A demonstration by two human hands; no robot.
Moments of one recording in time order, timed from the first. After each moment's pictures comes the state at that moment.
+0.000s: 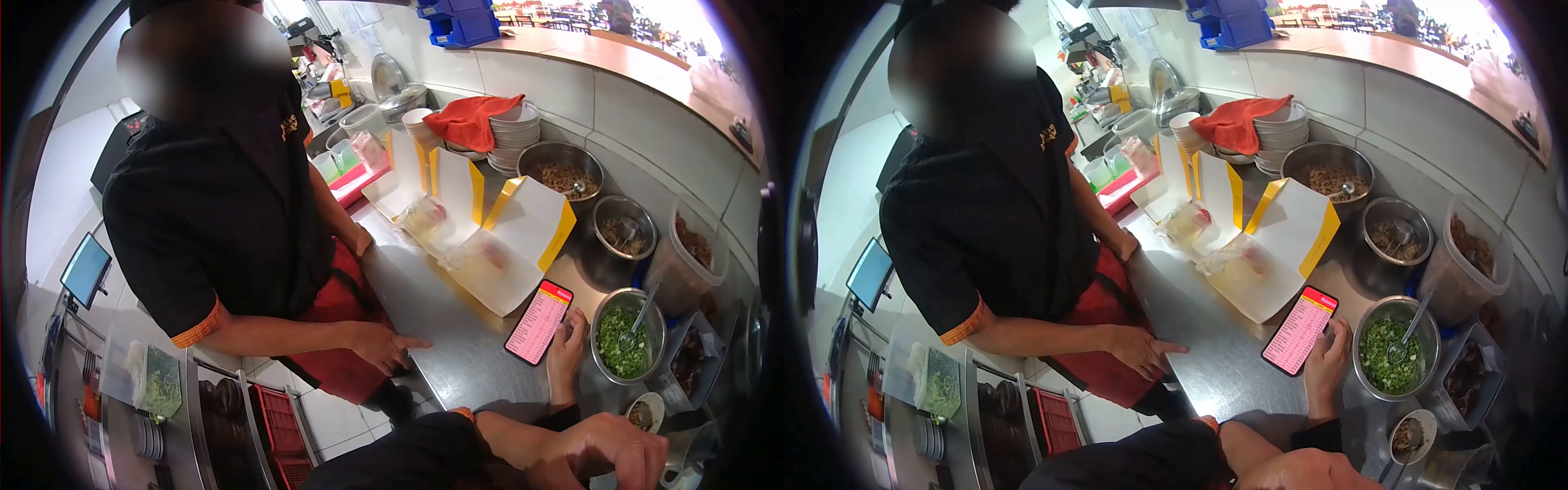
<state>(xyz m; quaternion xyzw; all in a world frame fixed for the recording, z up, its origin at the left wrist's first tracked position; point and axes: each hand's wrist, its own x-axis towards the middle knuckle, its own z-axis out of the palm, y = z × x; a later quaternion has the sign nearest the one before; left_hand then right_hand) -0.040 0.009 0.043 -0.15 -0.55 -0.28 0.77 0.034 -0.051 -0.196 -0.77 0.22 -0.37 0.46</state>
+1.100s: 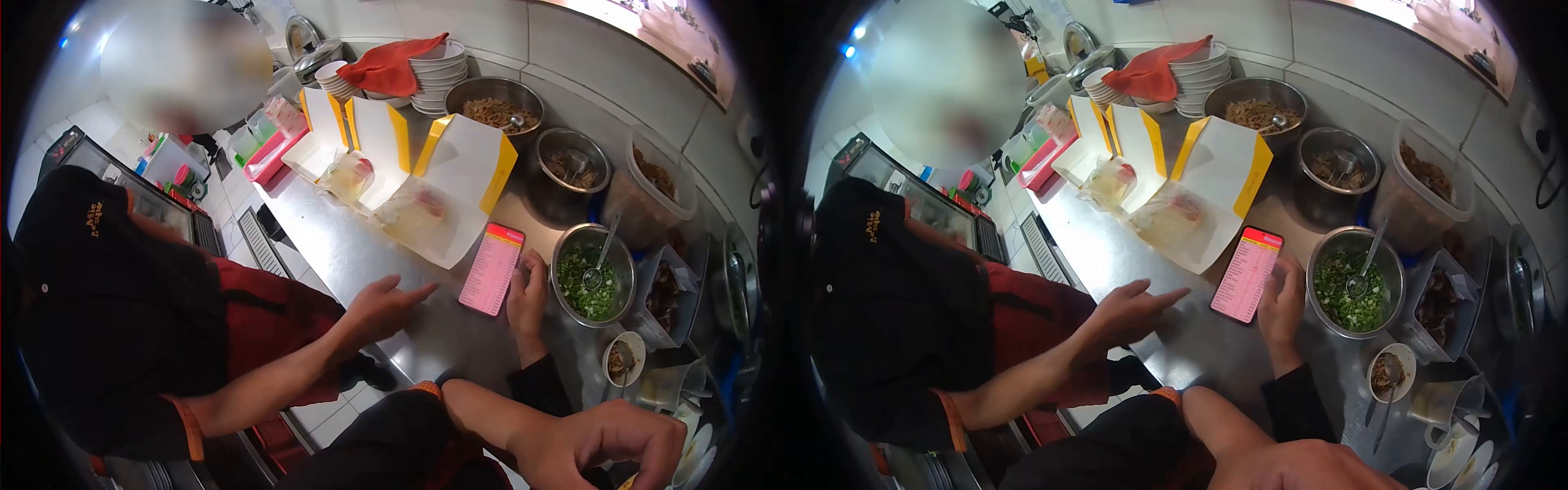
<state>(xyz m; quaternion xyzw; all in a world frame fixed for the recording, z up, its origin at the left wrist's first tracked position) -0.068 0.012 0.036 -0.21 -0.41 -0.43 0.77 0.032 -0.047 -0.179 -0.79 0.23 -0.35 0.45</state>
